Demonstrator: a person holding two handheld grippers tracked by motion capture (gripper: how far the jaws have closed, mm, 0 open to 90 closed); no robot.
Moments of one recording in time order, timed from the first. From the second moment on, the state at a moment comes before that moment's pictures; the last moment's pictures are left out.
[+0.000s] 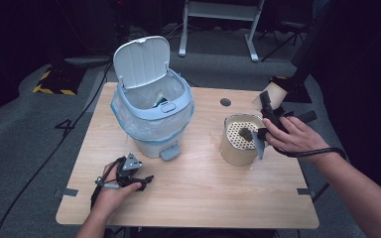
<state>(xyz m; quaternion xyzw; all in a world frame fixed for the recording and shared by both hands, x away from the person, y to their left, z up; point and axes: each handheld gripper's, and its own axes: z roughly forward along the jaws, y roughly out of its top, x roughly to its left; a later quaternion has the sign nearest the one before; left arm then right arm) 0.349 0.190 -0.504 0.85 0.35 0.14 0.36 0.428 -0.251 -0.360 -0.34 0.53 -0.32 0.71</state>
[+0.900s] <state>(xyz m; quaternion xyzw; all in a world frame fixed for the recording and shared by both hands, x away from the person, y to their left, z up) 0.351 0.190 -0.504 0.85 0.35 0.14 0.36 0.446 -0.298 -0.306 0.17 0.84 0.28 0.44</state>
